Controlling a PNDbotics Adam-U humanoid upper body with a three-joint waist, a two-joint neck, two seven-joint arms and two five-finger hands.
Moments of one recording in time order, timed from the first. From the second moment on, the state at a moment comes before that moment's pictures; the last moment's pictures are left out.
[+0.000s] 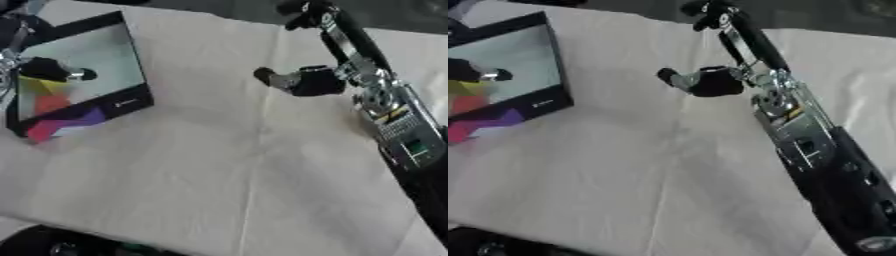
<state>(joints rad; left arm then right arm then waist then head) -0.67 0.68 -0.15 -1.27 -0.63 0.33 -0.05 -0.69 -0.32 0.36 -1.68 0.42 0.11 0.02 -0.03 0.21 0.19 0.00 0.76</state>
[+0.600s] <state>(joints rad) -0.63 0.68 -0.14 -1.44 -0.50 0.33 0.04 -0.71 -0.43 0.31 -1.71 0.30 0.21 0.02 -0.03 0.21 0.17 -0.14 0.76</state>
